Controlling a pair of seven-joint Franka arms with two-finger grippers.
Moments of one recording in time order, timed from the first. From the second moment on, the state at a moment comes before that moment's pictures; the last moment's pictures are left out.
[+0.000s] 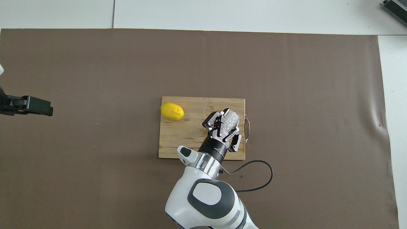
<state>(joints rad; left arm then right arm) 0.04 -0.08 -0.10 -1.65 -0.02 1.57 0.01 0.69 0.19 0.16 -2.10 -1.42 1.93 -0.42</state>
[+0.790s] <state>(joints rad) 0.04 -0.08 -0.10 -1.65 -0.02 1.57 0.01 0.66 0.14 0.16 -2.08 -1.31 1.96 -0.41</state>
